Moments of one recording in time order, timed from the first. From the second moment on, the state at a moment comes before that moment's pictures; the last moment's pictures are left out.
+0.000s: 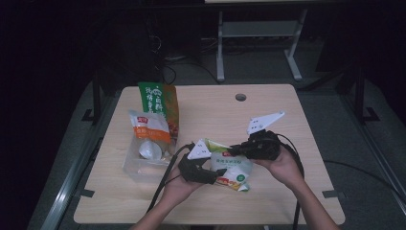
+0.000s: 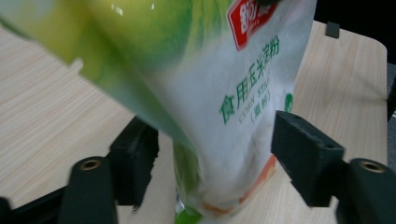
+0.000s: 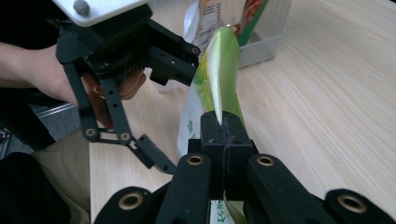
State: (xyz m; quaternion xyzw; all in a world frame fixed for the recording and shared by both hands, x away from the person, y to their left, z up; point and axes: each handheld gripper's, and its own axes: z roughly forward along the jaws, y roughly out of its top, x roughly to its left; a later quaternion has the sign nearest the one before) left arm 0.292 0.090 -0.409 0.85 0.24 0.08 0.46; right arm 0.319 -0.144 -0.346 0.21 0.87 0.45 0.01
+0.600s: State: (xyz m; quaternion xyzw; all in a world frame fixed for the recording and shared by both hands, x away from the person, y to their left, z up) left arm 0.299 0.101 -0.410 0.84 0.25 0.07 0.47; right arm 0.322 -0.139 -0.348 0.21 0.87 0.44 0.02
